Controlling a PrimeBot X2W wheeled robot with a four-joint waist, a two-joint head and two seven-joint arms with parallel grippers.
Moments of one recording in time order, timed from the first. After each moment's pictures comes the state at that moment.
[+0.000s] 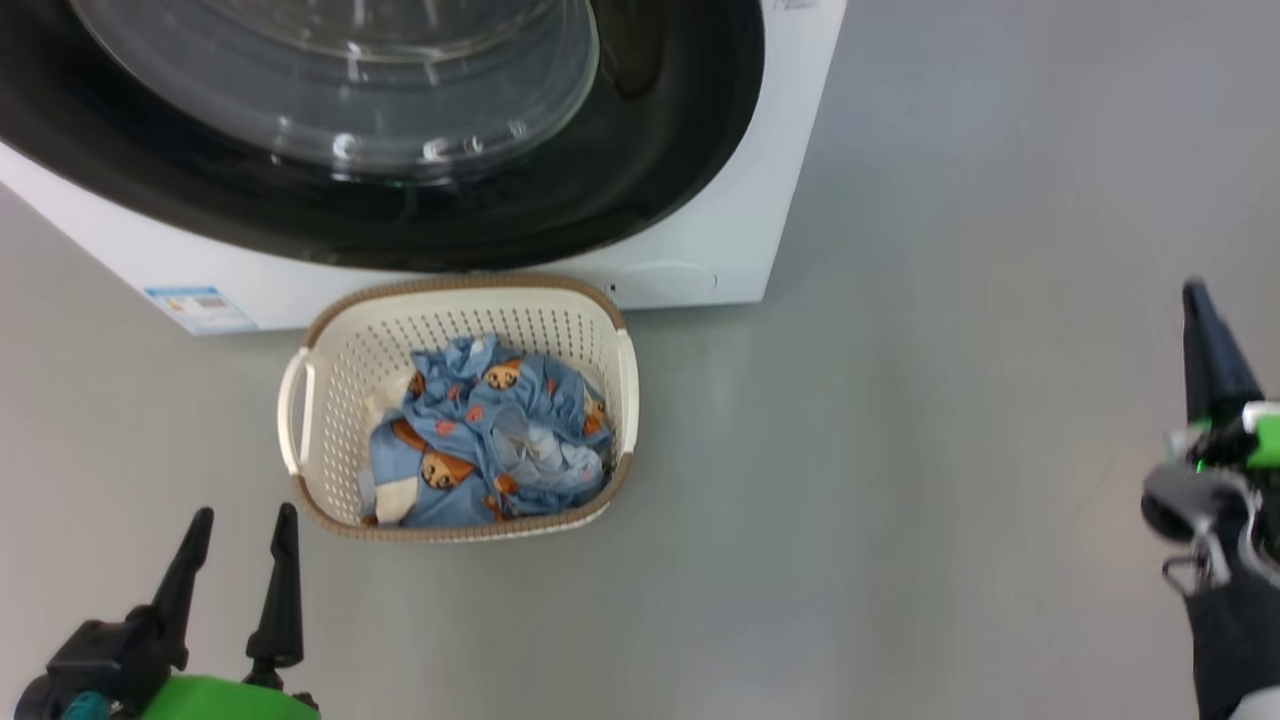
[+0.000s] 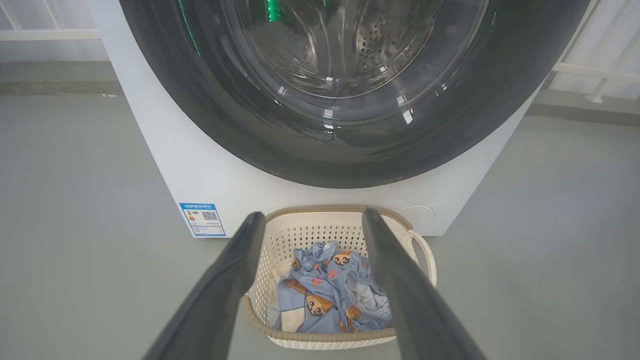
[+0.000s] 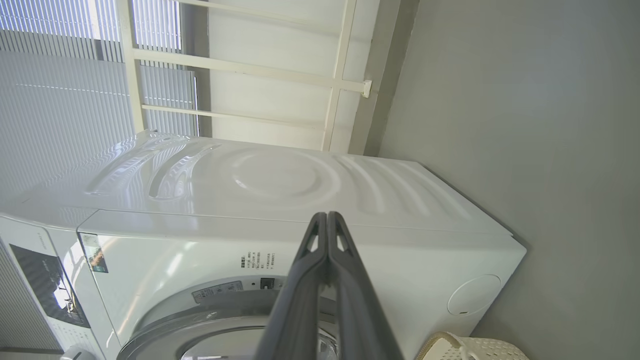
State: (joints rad) left arm -0.05 0.04 0.14 0.15 -0.15 -0.12 -0.26; right arm -0.41 -0.23 -0.17 0.39 1.63 0.13 0.08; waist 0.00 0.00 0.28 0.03
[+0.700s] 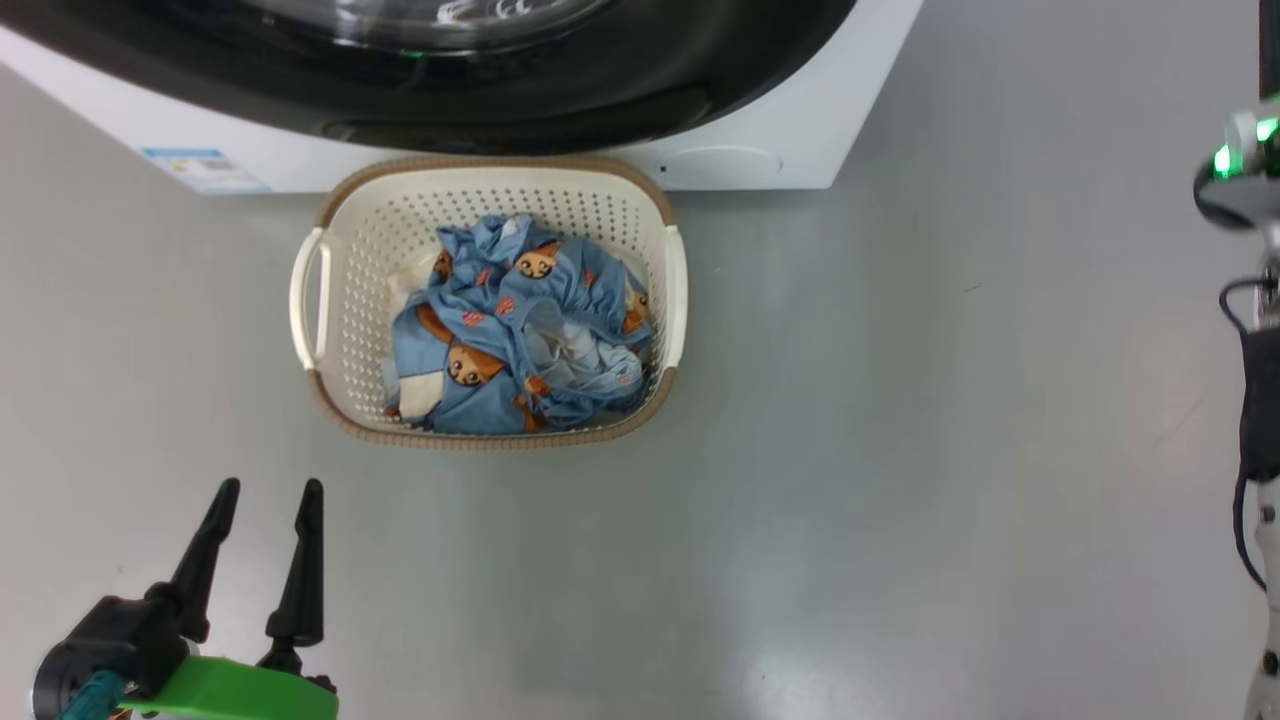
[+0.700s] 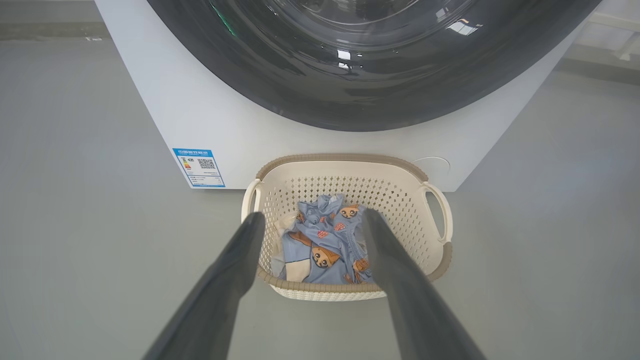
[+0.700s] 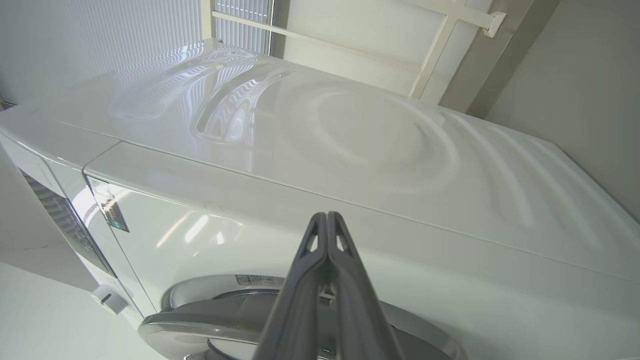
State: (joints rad) left arm -0.08 0.04 0.11 0.13 -0.16 -0.12 -0.26; right arm -0.83 -0.29 -0.10 0.33 1.57 0.13 0.18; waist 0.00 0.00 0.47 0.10
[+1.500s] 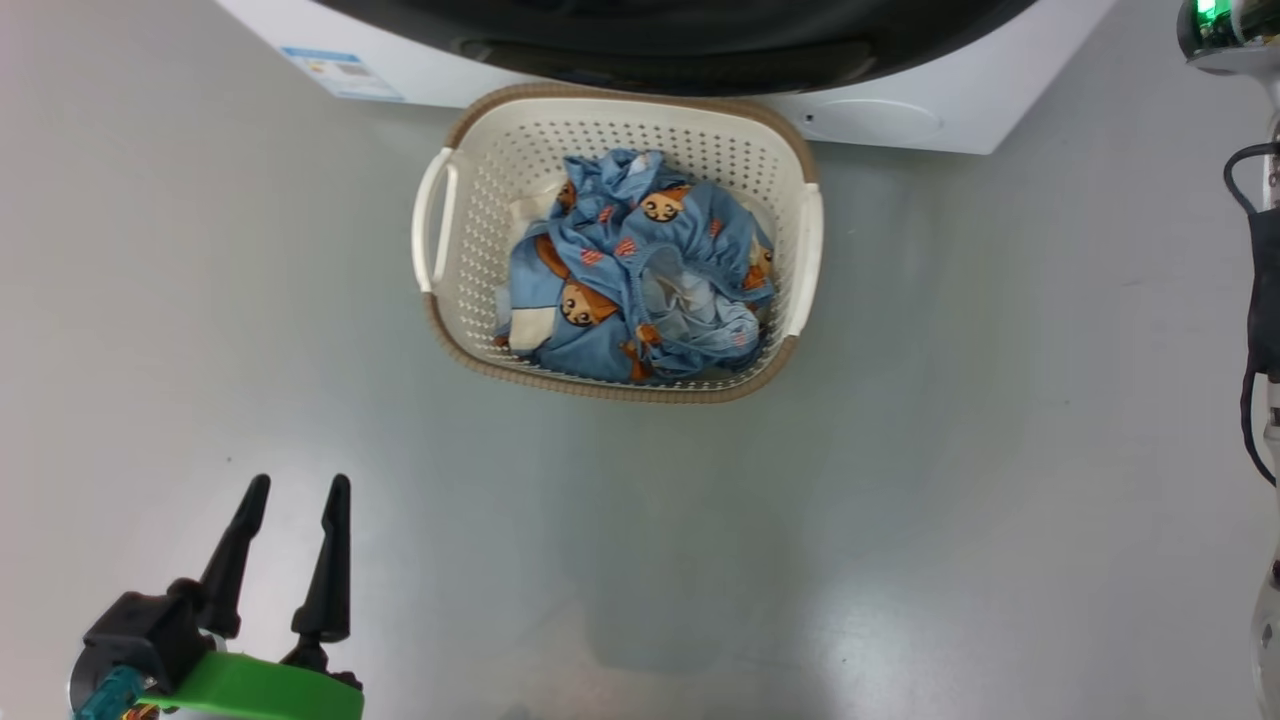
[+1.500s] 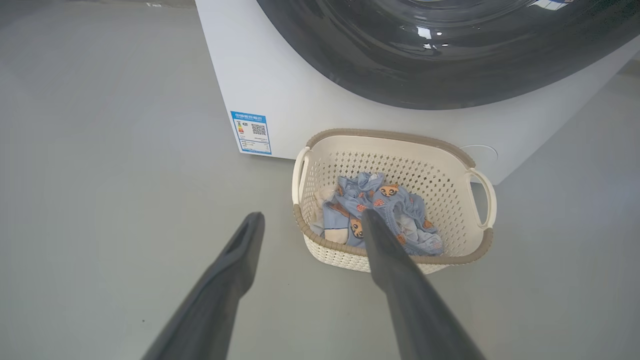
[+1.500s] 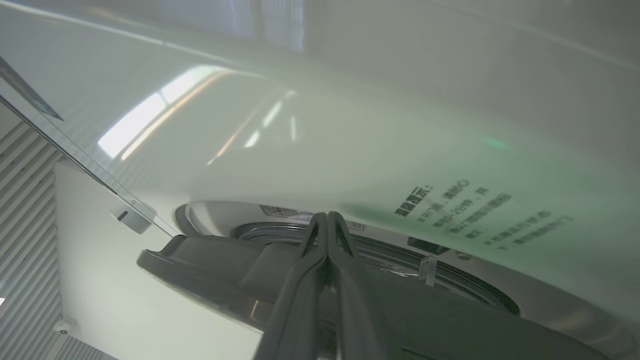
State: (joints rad) left arm -0.09 0.03 0.06 0.13 -0.23 -0.10 -0.26; right arm -1.03 -0.29 0.01 0.30 1.57 0.13 0.29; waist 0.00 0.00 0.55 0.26
